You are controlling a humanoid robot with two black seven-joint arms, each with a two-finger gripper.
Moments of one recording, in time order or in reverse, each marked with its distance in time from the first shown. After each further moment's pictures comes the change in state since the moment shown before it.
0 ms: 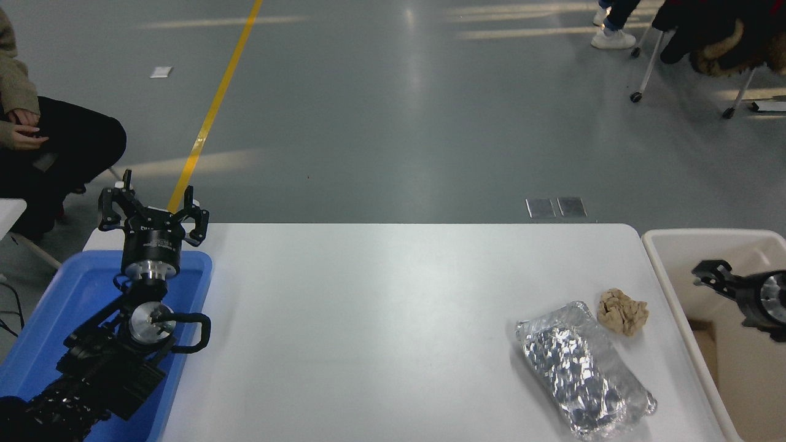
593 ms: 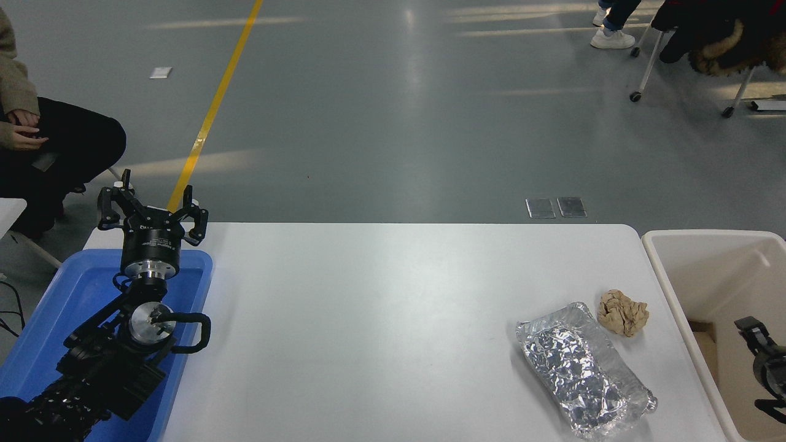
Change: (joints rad) left arm 0.000 0.000 -0.002 0.000 -0.002 0.004 -0.001; right arm -0.905 0.298 0.498 -1.112 0.294 -0.013 0.001
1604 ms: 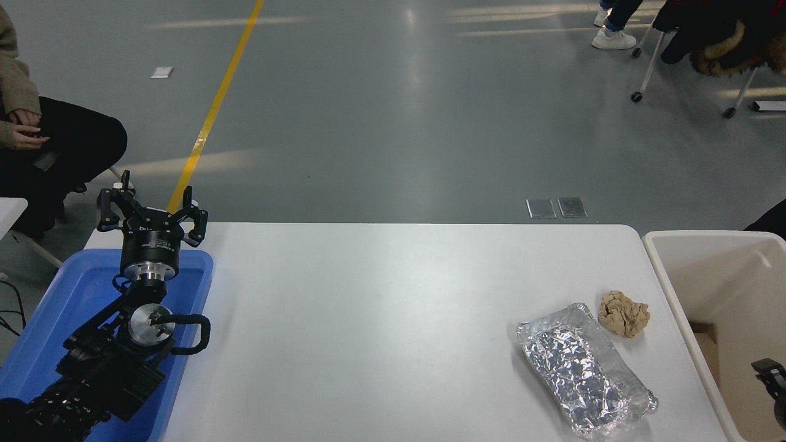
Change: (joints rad) left arm 0.004 0.000 0.000 0.000 -0.001 -0.009 -0.001; right arm -0.235 0.061 0.008 -0.137 0.116 -0.013 -0.007
